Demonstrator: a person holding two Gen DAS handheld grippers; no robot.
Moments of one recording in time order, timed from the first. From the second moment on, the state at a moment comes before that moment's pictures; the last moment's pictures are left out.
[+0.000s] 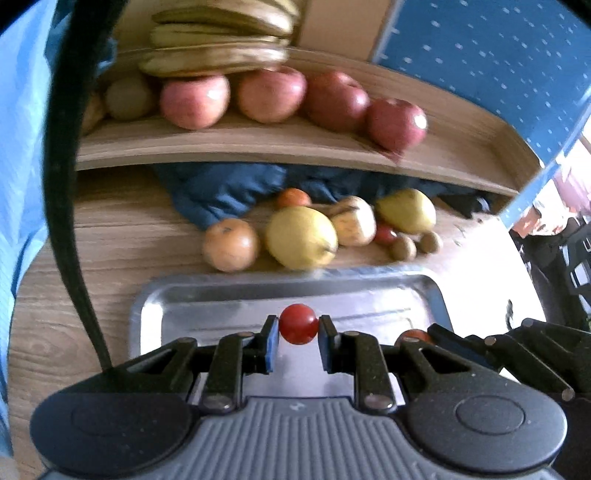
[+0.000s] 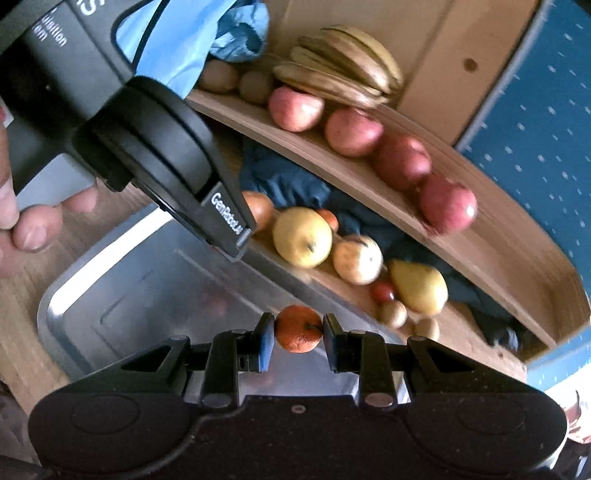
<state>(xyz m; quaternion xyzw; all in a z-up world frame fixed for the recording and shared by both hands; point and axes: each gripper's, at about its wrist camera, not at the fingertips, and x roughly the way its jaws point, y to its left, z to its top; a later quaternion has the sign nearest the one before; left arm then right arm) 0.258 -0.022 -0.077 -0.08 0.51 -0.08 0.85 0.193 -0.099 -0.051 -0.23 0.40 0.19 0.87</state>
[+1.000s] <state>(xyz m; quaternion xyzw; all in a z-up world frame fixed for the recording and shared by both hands) 0.188 -0.073 -0.103 -0.07 0.54 -0.07 0.84 0.125 -0.154 -0.061 -0.19 0.42 0.21 0.86</state>
